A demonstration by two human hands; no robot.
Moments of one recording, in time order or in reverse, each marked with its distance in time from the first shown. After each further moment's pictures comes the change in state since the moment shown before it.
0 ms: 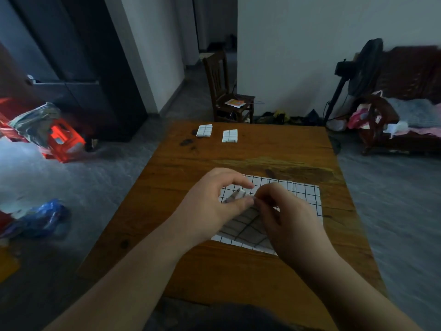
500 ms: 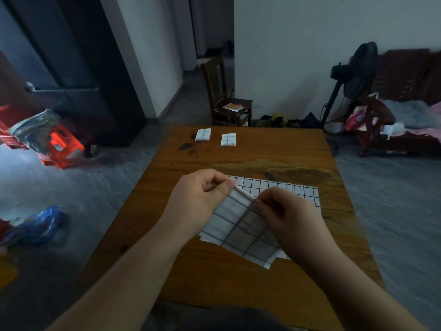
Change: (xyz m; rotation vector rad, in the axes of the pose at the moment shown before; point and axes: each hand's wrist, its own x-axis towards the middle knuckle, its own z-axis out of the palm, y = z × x) left_hand 0.001 -0.006 -0.008 -0.134 0.184 -0.096; right_hand 0.001 0.007 -0.006 0.086 -0.054 0.120
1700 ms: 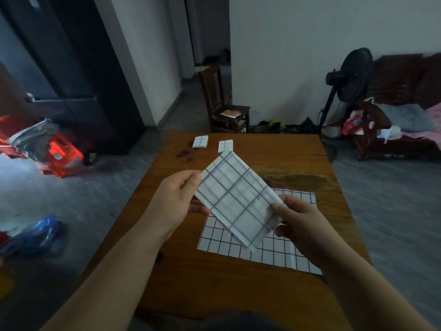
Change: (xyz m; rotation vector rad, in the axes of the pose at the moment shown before) left_hand 0.022 -0.017 -0.011 -0.306 0.017 -0.150; right_hand 0.024 0.059 -0.009 0.840 -0.123 0.381
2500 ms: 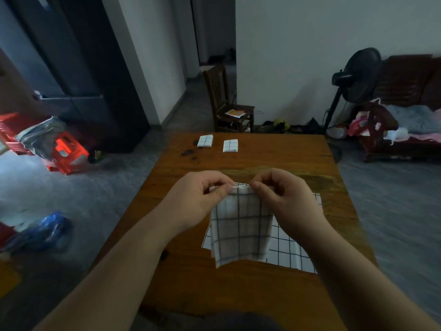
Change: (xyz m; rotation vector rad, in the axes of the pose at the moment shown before) left_hand -0.008 0.028 0.002 0.573 -0.197 0.196; right_hand -0.003 -0.046 0.053 -0.524 0.104 -0.437
